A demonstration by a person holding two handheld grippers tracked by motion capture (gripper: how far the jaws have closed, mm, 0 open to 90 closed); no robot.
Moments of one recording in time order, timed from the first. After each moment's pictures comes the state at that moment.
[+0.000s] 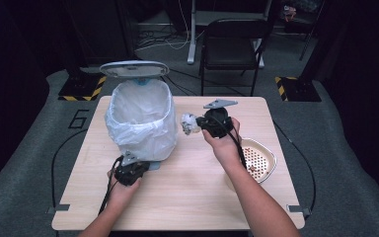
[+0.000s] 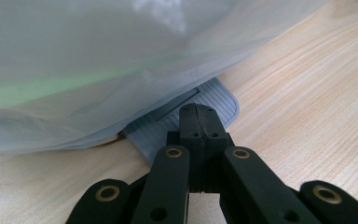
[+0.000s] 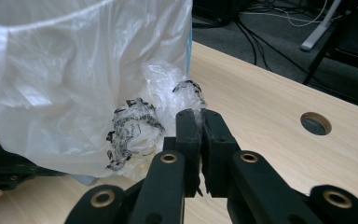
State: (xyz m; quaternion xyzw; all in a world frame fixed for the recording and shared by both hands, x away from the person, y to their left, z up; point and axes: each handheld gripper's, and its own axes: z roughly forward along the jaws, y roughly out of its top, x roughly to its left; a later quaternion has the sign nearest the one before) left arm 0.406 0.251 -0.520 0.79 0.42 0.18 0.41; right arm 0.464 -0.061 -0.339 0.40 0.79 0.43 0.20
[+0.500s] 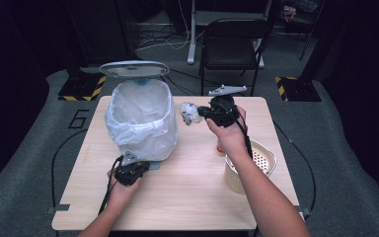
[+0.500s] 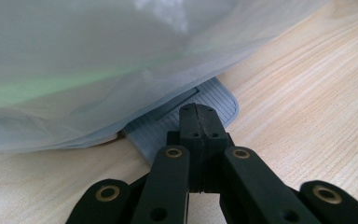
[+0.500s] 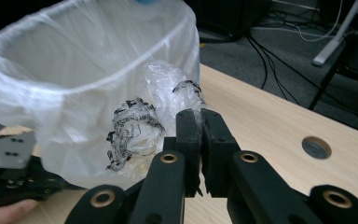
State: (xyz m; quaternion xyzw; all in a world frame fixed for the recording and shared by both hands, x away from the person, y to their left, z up) left arm 0.406 0.251 -0.520 0.79 0.42 0.18 0.41; right arm 0.465 -0.069 -0.294 0.39 0.78 0.46 0.18
